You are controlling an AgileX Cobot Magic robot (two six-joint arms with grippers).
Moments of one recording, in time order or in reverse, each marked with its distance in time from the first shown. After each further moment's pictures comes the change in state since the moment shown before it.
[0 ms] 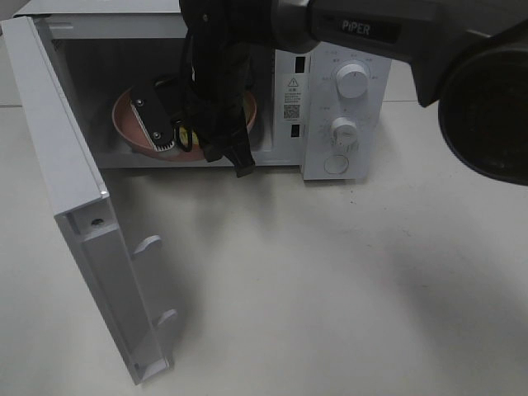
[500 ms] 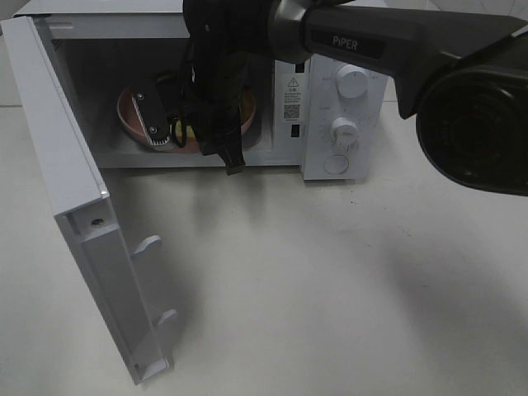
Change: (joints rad) left arm 0.000 0.000 0.000 0.000 0.000 0.000; right arm -0.018 0.050 -0.057 -0.002 -0.063 0.060
